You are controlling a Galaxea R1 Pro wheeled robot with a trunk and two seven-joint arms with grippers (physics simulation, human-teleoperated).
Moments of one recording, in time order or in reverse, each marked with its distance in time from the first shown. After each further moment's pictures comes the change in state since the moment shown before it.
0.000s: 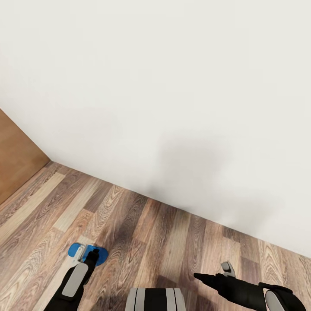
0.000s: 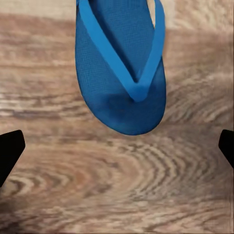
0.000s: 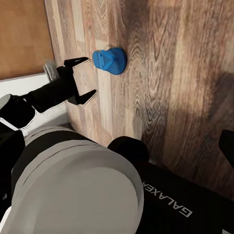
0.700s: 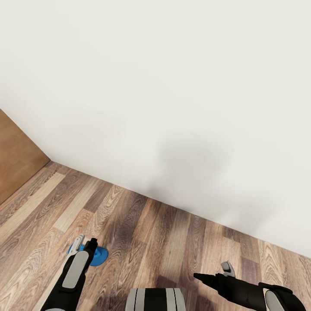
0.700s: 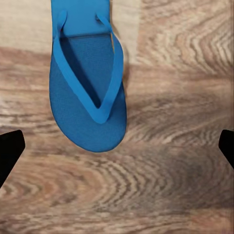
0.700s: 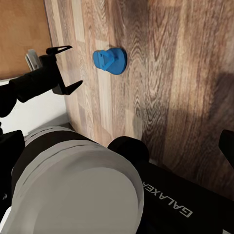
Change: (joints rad) left arm -0.003 -0.033 0.000 -0.185 0.010 -0.007 0.167; right arm 0.000 0.001 0.000 0.000 0.001 0.000 0.000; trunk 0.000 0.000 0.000
